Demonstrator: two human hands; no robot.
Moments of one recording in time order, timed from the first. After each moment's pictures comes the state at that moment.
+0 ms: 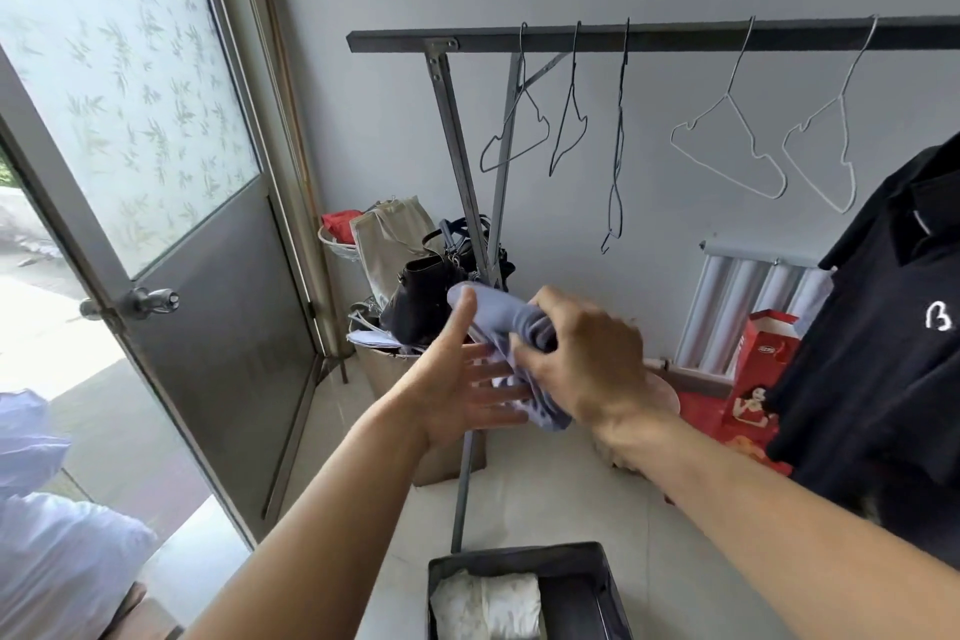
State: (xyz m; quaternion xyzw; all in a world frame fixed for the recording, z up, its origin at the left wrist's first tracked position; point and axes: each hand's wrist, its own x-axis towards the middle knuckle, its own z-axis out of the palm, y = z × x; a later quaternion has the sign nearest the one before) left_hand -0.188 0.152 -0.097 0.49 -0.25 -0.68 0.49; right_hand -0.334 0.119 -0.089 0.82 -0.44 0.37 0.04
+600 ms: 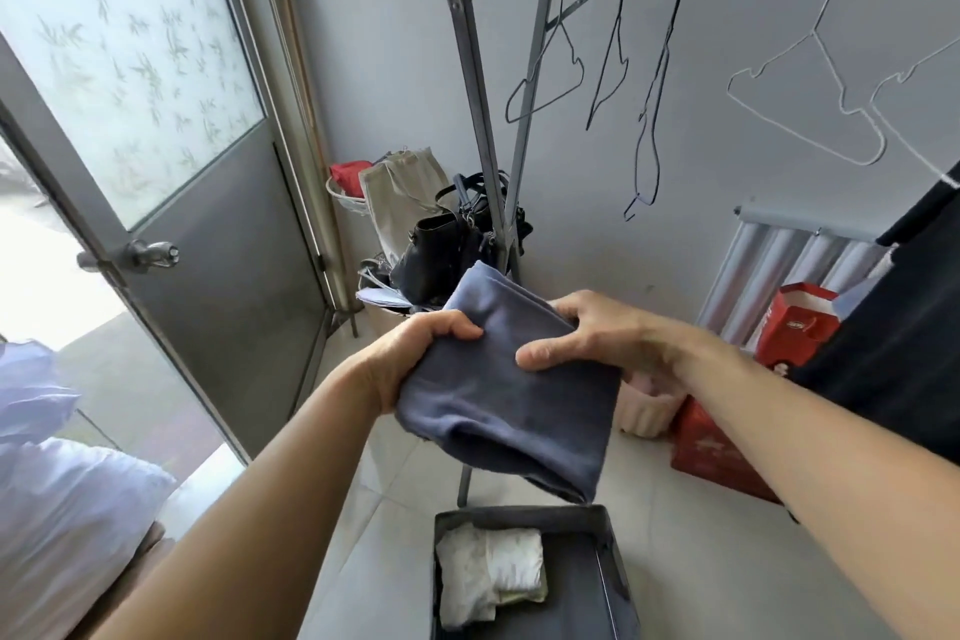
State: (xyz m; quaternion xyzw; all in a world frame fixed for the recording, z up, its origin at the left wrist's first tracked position) left_hand -0.128 0.127 -0.117 0.54 -0.30 -0.69 0.38; right_hand -0.334 0.048 -0.095 0.75 -0.36 0.09 -0.55
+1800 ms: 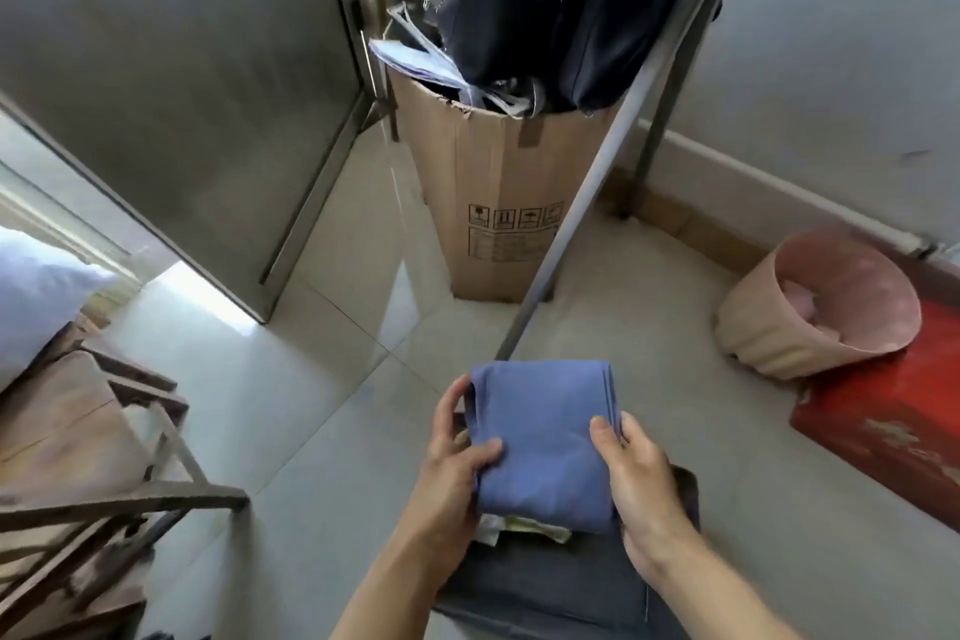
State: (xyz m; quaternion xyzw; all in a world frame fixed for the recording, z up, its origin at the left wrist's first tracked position) left_hand -0.112 0.015 -0.615 0.54 -0.01 -0.56 0.63; right_hand -0.256 -0.076 -0.613 0.43 -0.57 0.23 -0.66
